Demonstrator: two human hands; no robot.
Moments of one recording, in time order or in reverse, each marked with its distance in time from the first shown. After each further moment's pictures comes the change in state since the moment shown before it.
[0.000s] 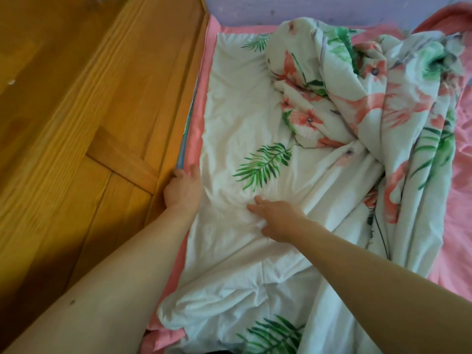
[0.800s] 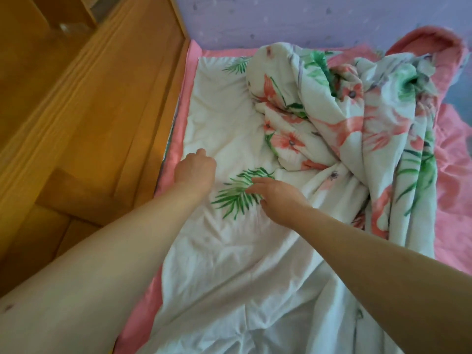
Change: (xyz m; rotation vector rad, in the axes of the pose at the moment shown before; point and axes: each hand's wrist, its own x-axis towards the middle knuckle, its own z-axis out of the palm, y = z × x) left_hand 0.063 0.061 -0.087 0.060 0.027 0.271; right_hand 0.030 0.058 -0.055 0.197 0.372 0.024
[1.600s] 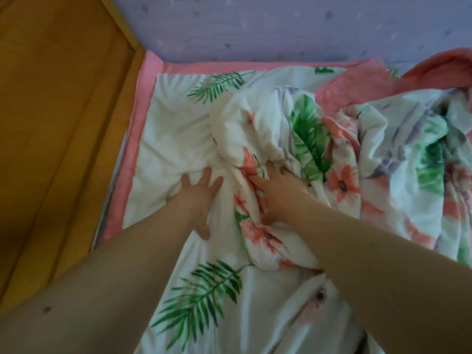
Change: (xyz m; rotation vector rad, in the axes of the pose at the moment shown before) left_hand 0.239 0.044 0.028 -0.012 -0.563 0.256; right_hand 0.194 0.144 -0.106 -0.362 -0.207 0.164
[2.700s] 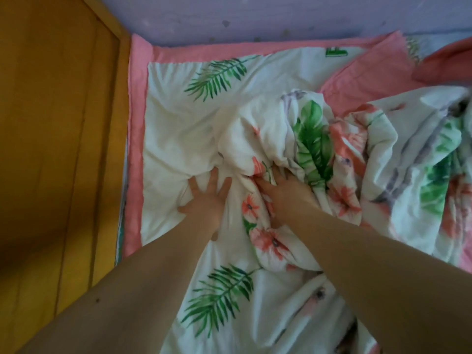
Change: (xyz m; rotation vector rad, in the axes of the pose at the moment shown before) left_hand -0.020 0.020 -0.043 -0.157 -0.151 -0.142; right_hand 0.025 0.005 -0.019 0.075 -0.160 0.017
